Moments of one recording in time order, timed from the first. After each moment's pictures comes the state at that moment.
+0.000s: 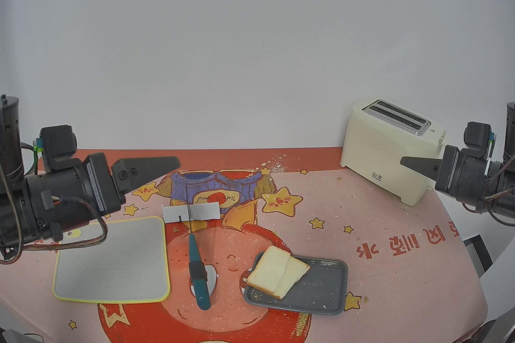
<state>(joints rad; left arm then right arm) -0.55 1.23 -0.75 -0.17 -0.07 -0.64 0.47 1.32 -0.68 -0.31 0.08 0.55</state>
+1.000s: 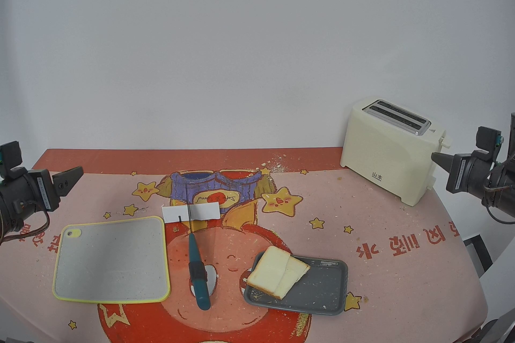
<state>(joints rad) -0.03 1.12 -0.60 -0.19 0.04 -0.12 0.27 1.33 -0.60 -0.40 -0.03 0.18</state>
